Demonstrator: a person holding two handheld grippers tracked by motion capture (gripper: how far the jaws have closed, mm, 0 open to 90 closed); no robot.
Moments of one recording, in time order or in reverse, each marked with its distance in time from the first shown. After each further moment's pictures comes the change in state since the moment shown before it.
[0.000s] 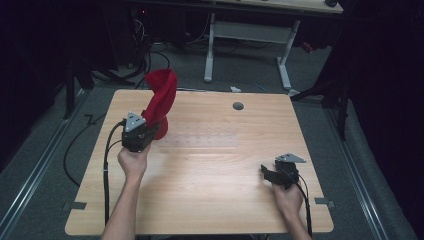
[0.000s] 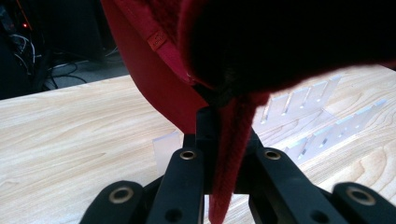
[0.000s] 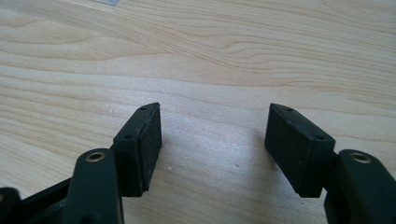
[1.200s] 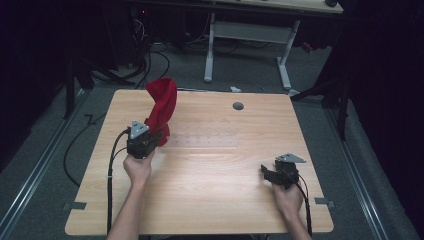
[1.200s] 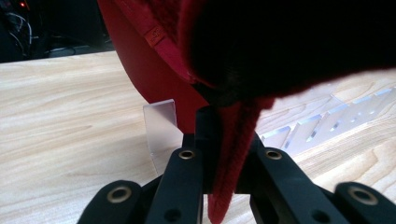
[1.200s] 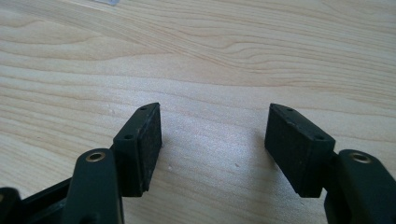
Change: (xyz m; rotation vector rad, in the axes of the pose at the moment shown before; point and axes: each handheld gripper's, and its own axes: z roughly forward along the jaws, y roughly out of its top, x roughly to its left) left arm 0.013 -0.031 0.002 0.015 0.034 -0.055; right arm 0.000 0.000 0.000 0.000 0.000 0.001
